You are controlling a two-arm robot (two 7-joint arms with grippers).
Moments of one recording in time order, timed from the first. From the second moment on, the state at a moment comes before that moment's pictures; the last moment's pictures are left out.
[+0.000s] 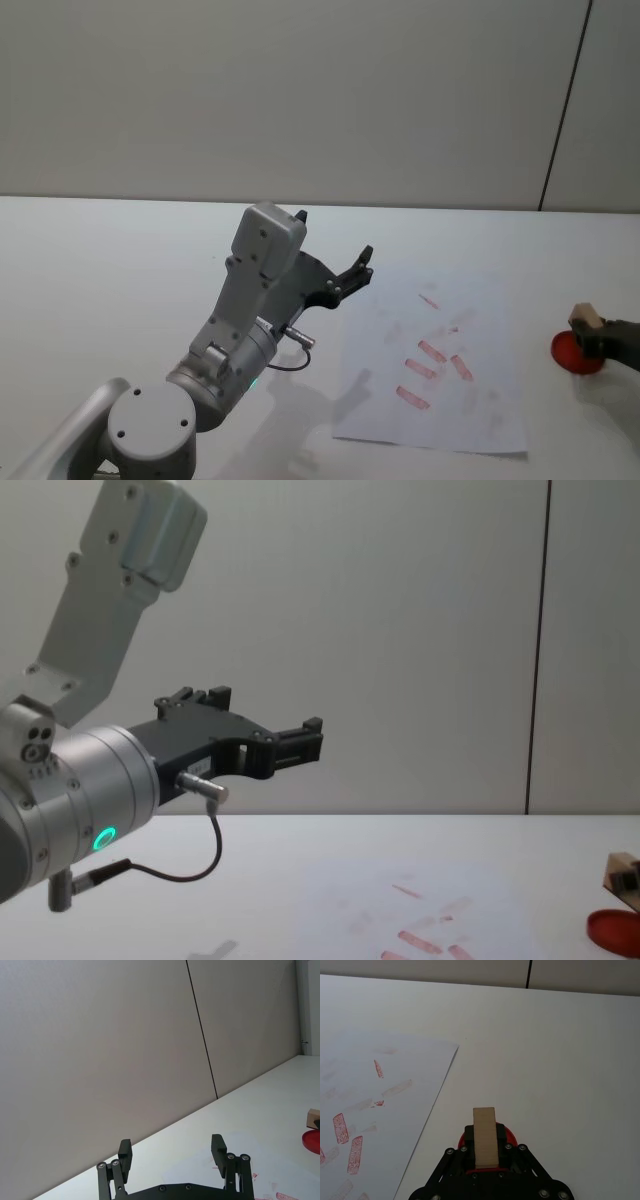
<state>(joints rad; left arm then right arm) -0.24 0.38 0.45 -1.63 -0.20 0.01 -0.01 0.32 0.32 -0.21 -1.41 0.34 0.62 0.13</state>
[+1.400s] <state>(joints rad) -0.24 0.38 0.45 -1.63 -0.20 0.01 -0.01 0.32 0.31 -0.21 -1.39 0.33 0.66 0.12</state>
